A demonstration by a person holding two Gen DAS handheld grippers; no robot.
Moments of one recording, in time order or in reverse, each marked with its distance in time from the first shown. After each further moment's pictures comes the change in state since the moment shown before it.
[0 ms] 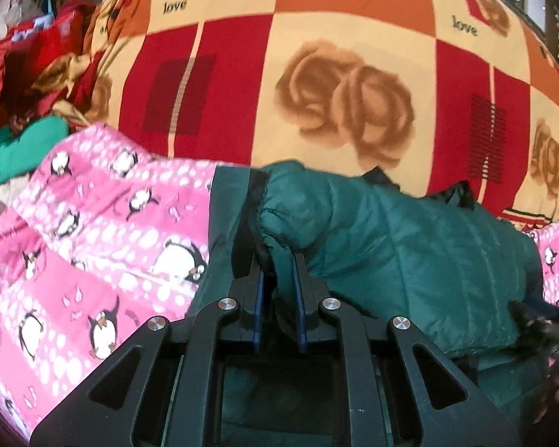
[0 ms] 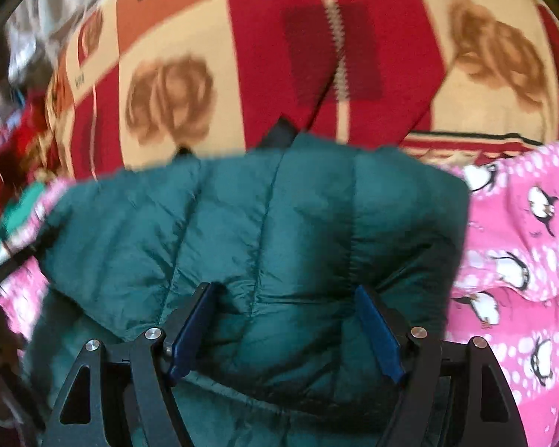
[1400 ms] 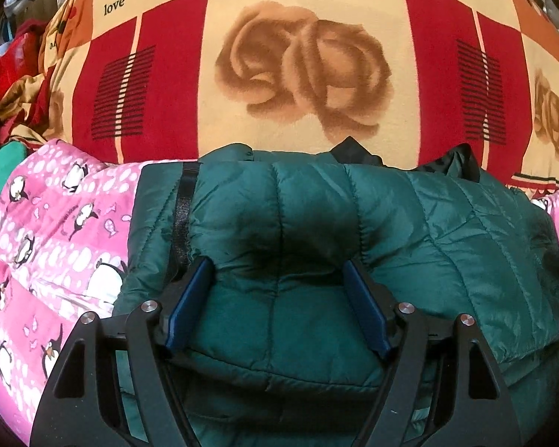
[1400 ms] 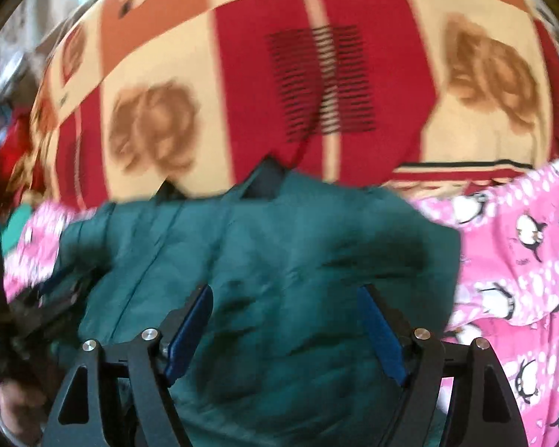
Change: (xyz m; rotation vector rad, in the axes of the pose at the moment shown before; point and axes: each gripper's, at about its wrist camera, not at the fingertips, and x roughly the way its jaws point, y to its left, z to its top) left arm 0.051 -0.045 0.006 0.125 0.032 -0.003; right arm -0.009 -0.001 0.027 0.027 -0.028 -0.043
